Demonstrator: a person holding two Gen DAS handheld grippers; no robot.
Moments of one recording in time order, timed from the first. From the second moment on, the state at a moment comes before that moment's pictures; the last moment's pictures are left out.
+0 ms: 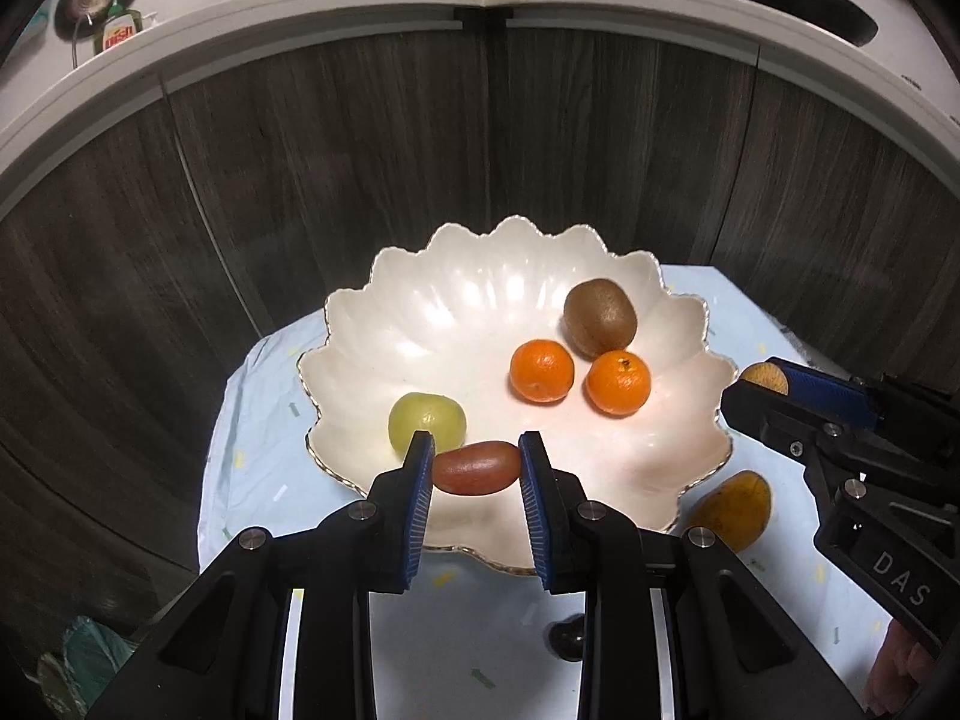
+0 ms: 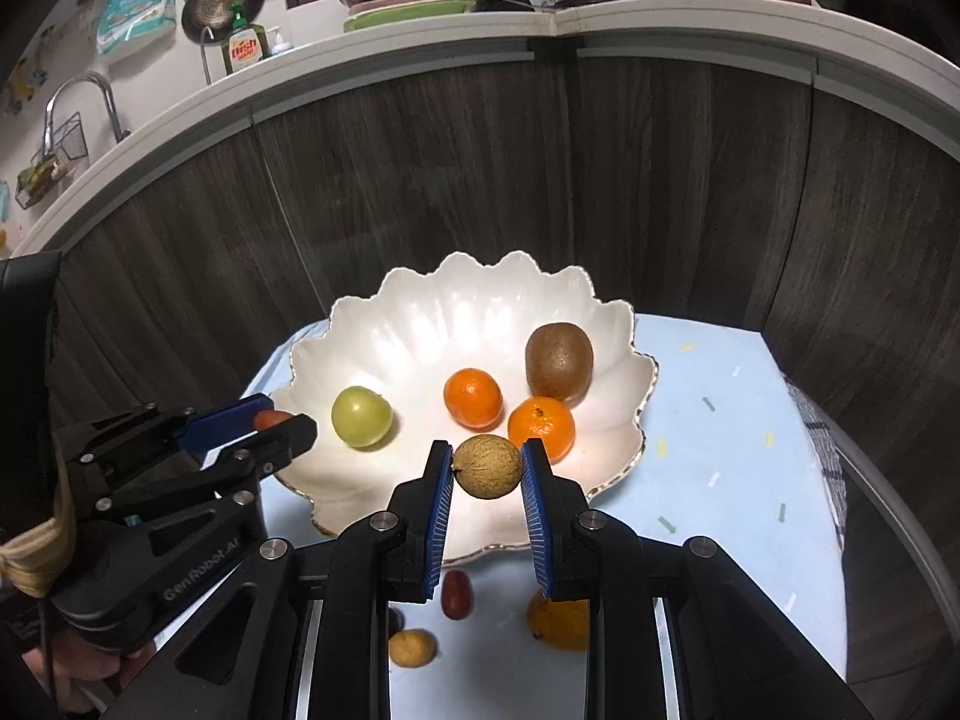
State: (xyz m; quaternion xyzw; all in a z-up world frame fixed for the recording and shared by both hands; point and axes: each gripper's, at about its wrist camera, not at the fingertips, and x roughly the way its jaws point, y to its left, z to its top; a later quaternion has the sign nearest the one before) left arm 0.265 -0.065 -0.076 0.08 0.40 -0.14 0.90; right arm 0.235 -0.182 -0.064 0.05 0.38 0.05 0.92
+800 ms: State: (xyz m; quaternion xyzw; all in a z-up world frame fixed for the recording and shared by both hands) left arm 0.248 -0.047 -0.068 0.08 0.38 -0.11 0.91; right arm 0.224 -0.190 -0.058 0.04 0.37 0.02 0.93
